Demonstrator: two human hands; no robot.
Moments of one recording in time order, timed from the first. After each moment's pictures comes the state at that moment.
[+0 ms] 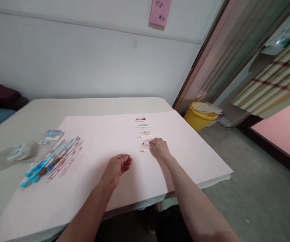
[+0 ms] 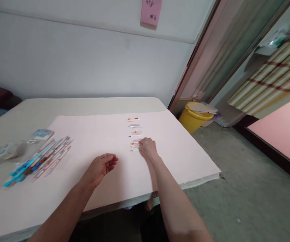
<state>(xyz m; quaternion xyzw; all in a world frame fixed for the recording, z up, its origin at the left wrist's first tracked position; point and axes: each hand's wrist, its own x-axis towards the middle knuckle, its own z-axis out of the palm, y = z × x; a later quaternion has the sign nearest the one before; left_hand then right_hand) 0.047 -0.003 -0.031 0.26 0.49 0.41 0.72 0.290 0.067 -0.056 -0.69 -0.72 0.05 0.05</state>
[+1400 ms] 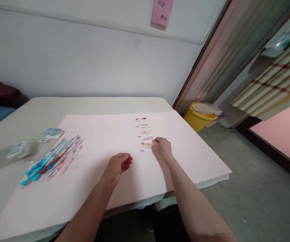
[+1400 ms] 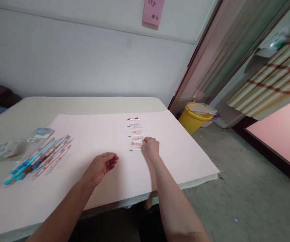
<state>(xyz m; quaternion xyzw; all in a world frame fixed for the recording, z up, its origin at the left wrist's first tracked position) 0.050 -0.004 -0.026 0.25 0.48 0.42 0.73 0.298 0.064 -0.054 -0.75 -0.65 0.04 0.11</state>
